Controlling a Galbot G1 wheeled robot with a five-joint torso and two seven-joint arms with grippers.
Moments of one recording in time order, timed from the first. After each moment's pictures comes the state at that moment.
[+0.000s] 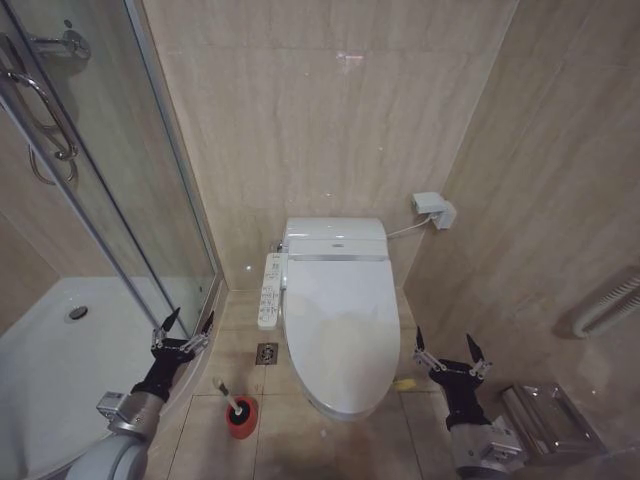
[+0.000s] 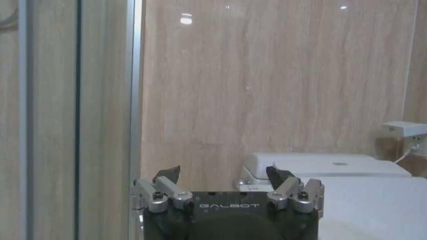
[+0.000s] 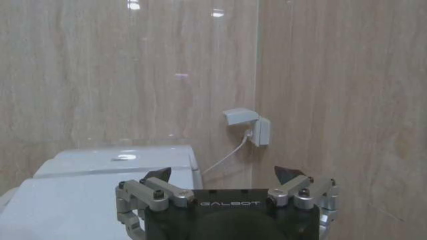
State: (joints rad) left arm 1.46 -1.21 -0.67 -1.94 -0.43 -0.13 0.18; right arm -1.70 1.57 0.61 2.20 0.05 0.07 0.16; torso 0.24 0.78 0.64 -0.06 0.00
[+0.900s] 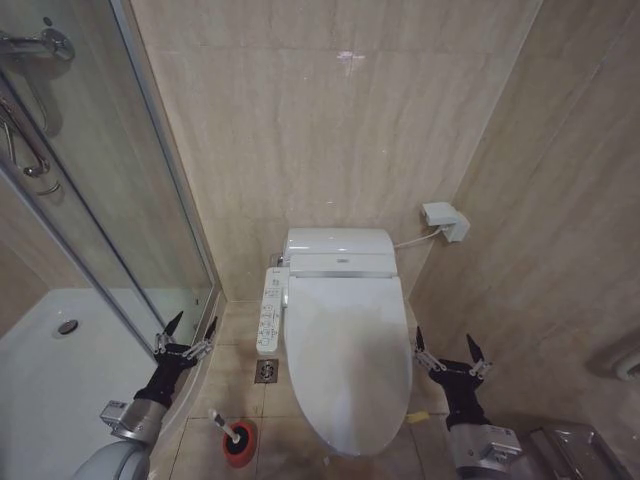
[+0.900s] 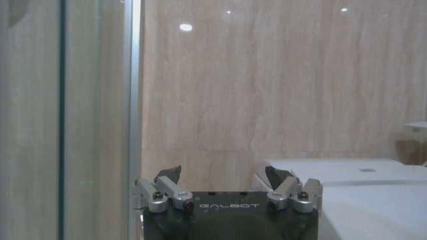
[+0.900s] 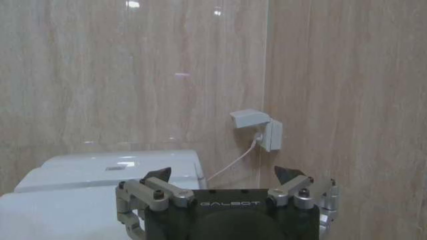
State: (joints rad) left arm 1.46 -1.22 -0.66 -1.89 -0.41 -0.21 0.19; right arm -1.70 1.57 0.61 2.20 0.05 0.07 0.16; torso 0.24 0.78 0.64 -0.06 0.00
